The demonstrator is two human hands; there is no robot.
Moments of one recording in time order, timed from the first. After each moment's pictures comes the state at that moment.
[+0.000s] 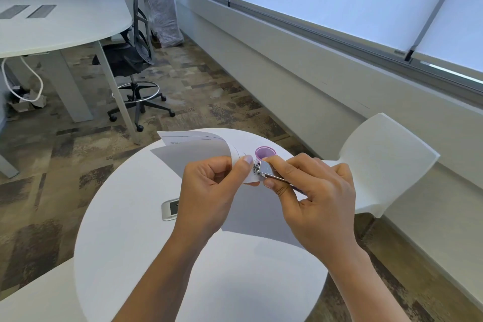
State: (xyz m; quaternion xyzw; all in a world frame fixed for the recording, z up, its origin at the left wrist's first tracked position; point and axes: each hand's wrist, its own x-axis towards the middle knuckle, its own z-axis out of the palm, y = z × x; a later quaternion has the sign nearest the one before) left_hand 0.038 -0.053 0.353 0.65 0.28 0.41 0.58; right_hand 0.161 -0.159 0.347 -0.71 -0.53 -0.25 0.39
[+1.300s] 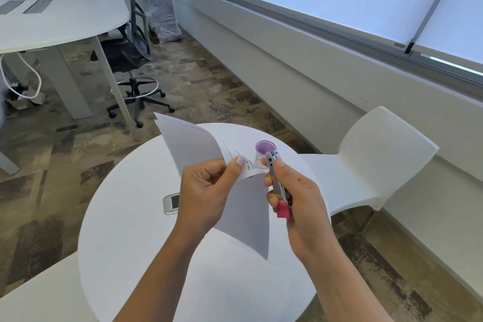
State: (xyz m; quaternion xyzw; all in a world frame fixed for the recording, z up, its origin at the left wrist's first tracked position) left_hand 0.034 -0.046 0.327 0.66 0.25 0.44 0.56; right_hand 0.137 -0.149 0.334 -0.58 -0.19 0.35 0.71
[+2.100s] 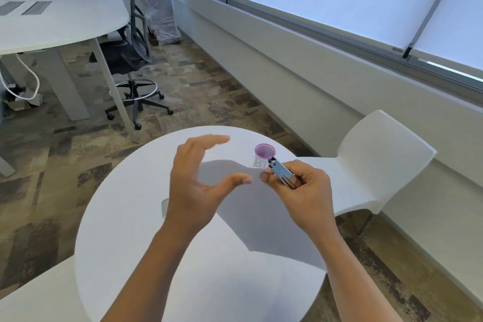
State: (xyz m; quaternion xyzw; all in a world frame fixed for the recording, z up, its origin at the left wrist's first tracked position) left_hand 0.026 -0.018 0.324 0.79 0.21 0.49 0.30; right_hand 0.181 -0.136 0.304 -0.72 -0.42 0.02 0.55
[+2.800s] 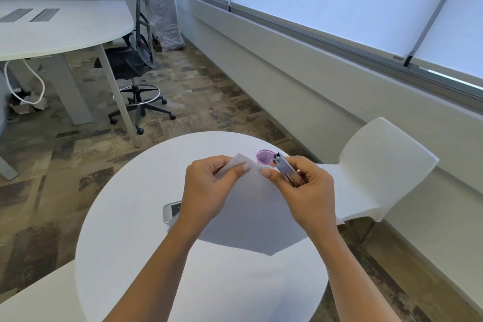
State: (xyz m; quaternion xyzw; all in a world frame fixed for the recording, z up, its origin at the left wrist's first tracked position) left_hand 0.046 -0.013 0.324 0.73 0.31 0.38 0.46; right_hand 0.183 -0.128 0.315 -0.71 -0.42 -0.02 0.57
